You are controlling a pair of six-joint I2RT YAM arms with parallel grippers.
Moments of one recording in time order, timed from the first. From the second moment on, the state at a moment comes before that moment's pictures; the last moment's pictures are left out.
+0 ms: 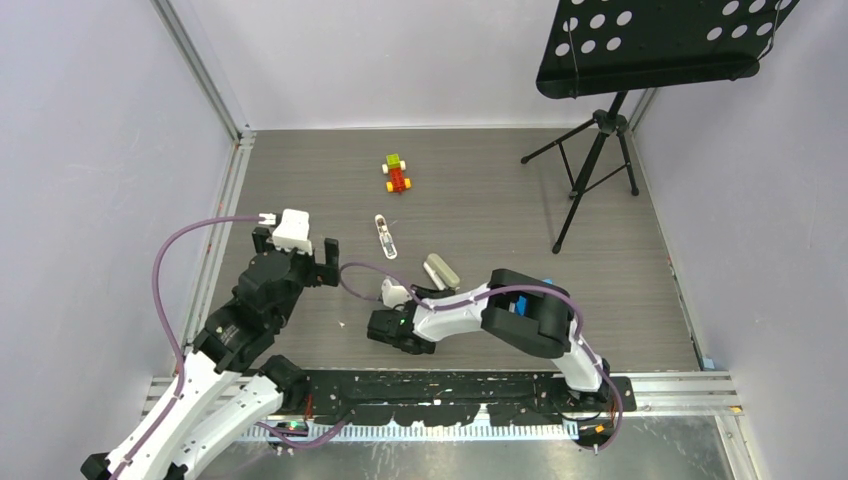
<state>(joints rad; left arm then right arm) -0.61 0.56 0.75 -0.51 -0.44 -0.08 1.29 2.10 1.24 -0.65 1.04 0.21</state>
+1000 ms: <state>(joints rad) -0.58 0.56 0.74 -0.50 -0.47 -0.08 1.41 1.93 1.19 -0.69 0.83 0.29</state>
